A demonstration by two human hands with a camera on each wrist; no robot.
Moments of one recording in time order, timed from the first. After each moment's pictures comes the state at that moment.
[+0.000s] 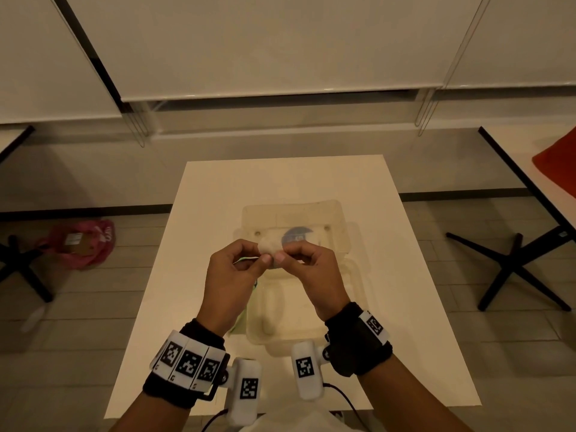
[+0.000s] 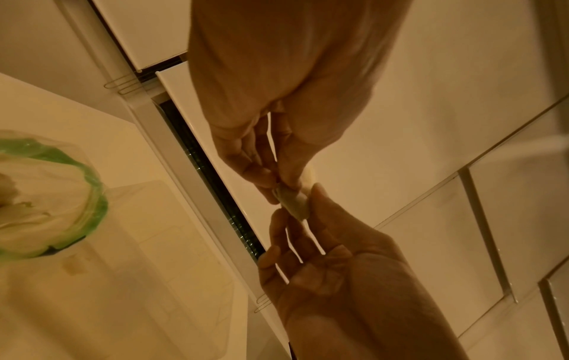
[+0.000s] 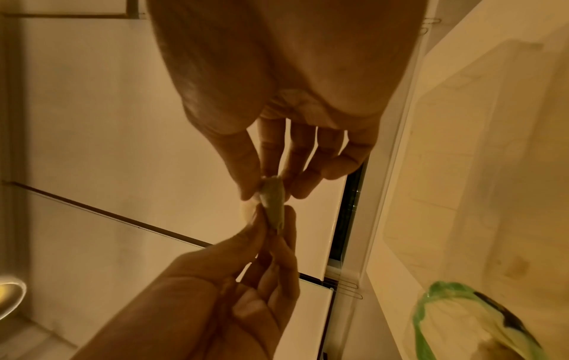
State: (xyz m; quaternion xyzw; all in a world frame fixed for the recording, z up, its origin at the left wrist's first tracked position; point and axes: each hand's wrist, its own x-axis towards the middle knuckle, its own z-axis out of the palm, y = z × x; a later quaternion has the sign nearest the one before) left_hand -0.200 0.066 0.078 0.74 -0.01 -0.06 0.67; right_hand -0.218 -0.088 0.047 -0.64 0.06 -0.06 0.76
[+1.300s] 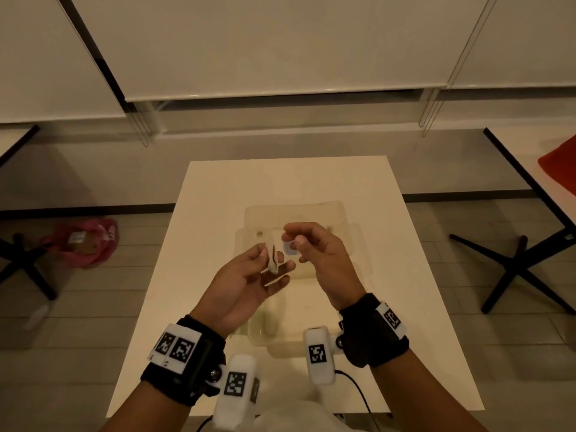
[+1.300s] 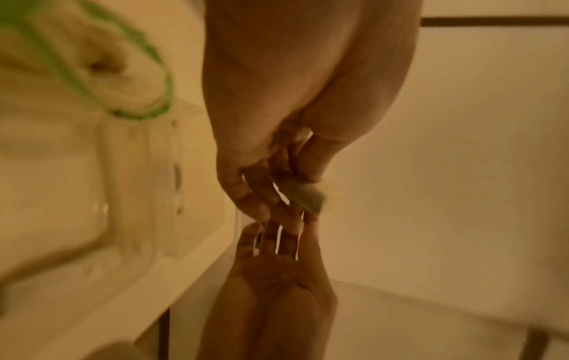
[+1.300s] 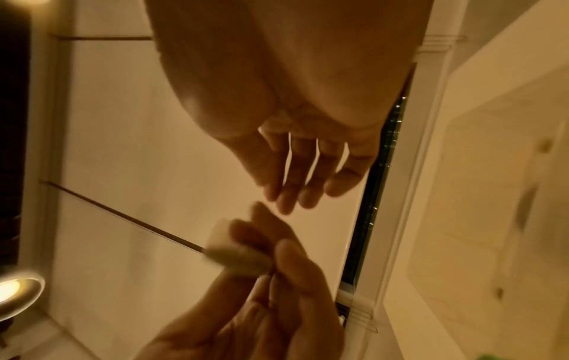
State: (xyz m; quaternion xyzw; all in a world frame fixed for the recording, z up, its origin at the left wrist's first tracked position) left_hand -0.197 0.064 0.086 0.46 0.06 -0.31 0.83; right_hand -0.211 -0.107 0.073 -0.69 0.01 -0.03 0.73
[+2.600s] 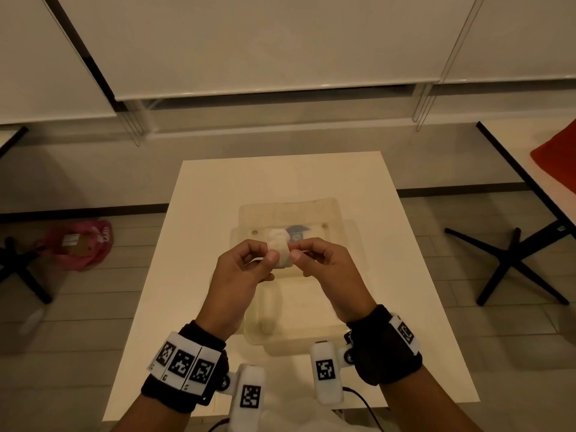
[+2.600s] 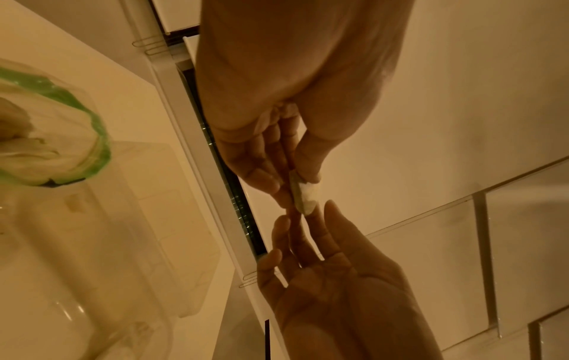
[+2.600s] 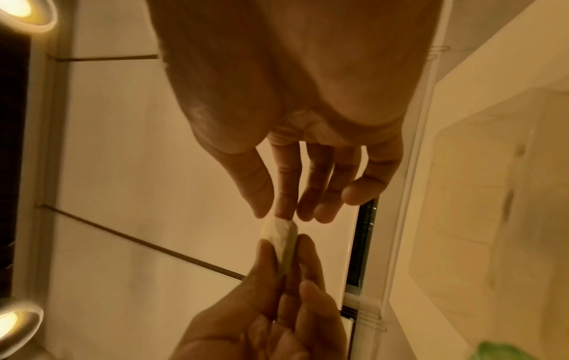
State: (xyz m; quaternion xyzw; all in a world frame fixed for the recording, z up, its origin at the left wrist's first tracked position) left_hand -0.202 0.054 0.080 0.69 -0.02 -0.13 0.71; right_hand -0.231 -0.115 0.070 -0.67 0.07 -0.01 0.74
